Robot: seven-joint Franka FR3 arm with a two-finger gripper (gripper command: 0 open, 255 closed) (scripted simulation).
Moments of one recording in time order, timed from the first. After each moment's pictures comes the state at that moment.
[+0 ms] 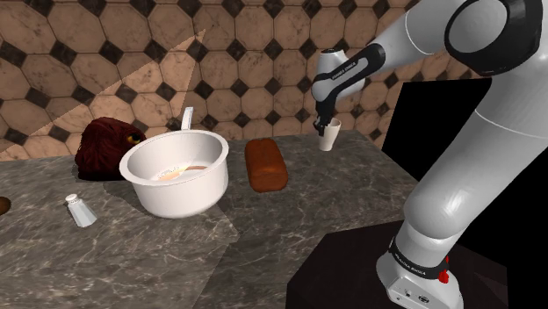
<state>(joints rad) -0.24 -0.11 -0.22 -2.32 -0.23 2.34 -0.31</state>
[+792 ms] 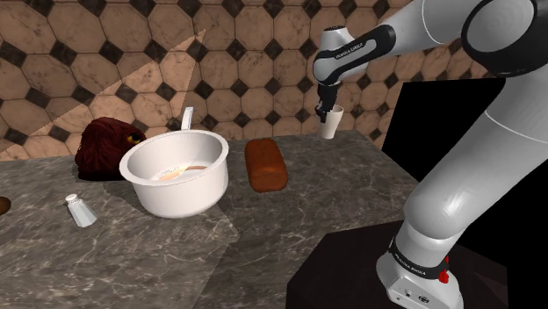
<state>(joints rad) -0.23 -0.18 -0.21 -2.22 -0.22 2.17 -0.33</state>
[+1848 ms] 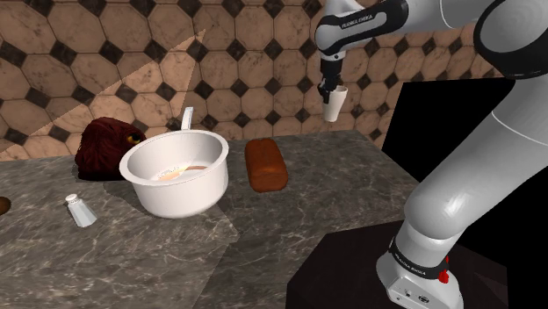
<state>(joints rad) -0.23 -0.22 -0.20 -2.05 -0.21 1.96 -0.36</state>
